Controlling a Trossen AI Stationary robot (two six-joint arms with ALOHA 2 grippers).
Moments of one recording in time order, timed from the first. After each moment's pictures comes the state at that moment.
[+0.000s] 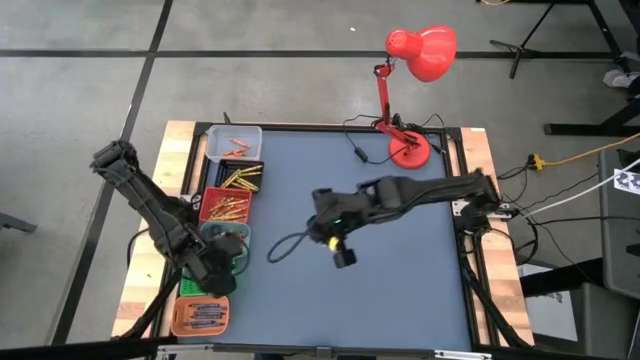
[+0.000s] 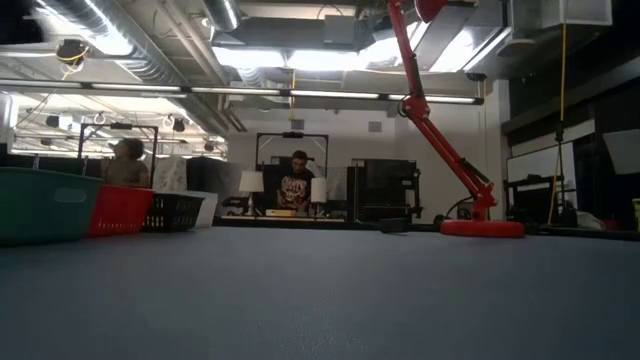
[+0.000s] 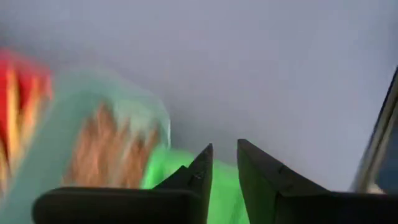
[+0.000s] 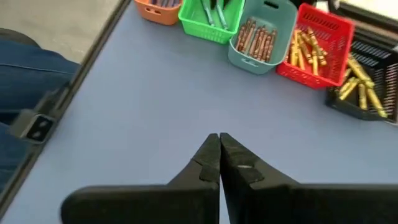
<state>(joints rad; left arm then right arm) -0.77 1.27 1.00 -1.01 -0.26 -1.19 0.22 1.94 2.10 -1.03 -0.05 -0.16</state>
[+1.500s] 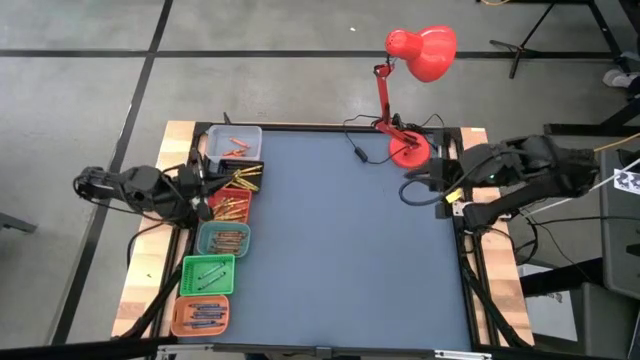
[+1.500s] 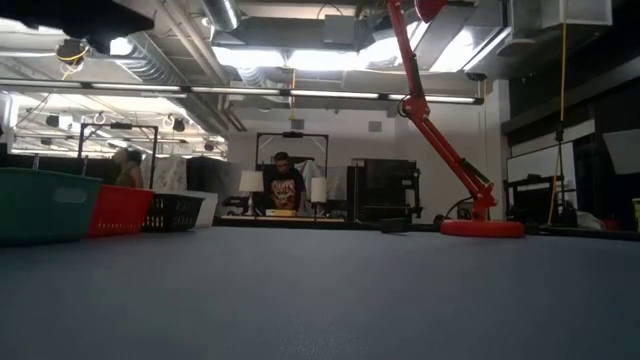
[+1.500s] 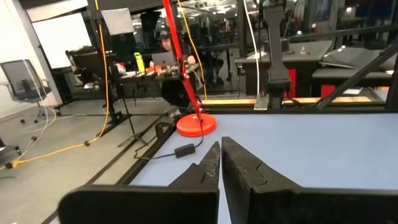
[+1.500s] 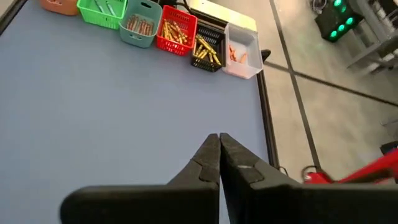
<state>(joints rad) -0.23 0.14 0.43 -0.30 -0.57 0.11 0.22 1.14 1.64 -1.17 0.35 -0.18</state>
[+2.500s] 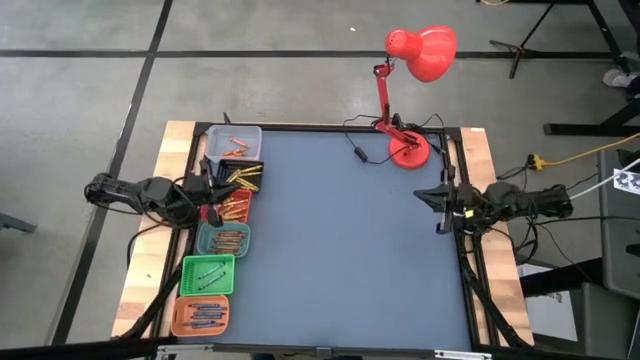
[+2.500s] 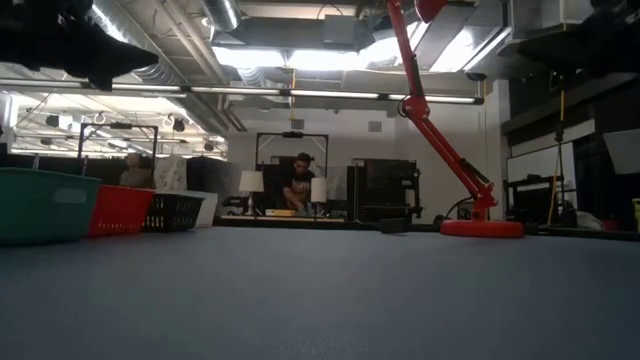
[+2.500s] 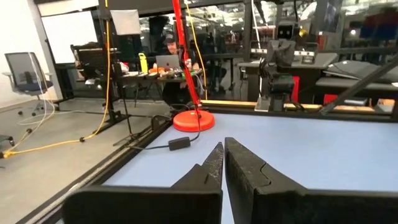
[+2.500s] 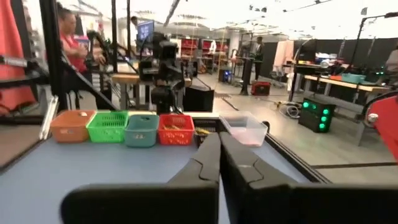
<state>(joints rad) -0.23 0.00 0.19 -0.15 -0.58 0.05 0.22 0.01 0.19 -0.09 0.35 -0.11</state>
